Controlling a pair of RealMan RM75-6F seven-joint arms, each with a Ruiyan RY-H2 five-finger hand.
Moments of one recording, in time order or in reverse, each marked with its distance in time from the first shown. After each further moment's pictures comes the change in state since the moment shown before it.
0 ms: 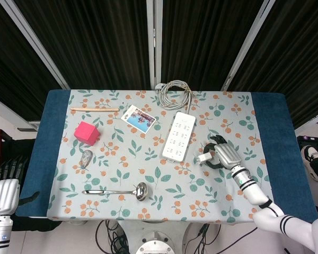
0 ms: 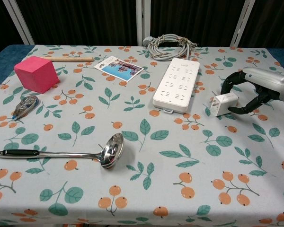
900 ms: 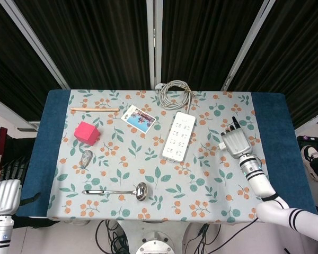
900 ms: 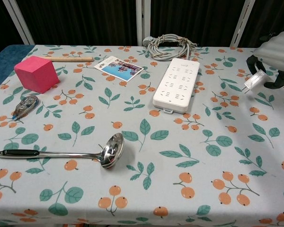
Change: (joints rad) left arm -0.007 -0.013 0.007 0.037 0.002 -0.026 -0.046; right arm 0.081 0.167 0.045 -0.244 0.358 -0.019 -1.132
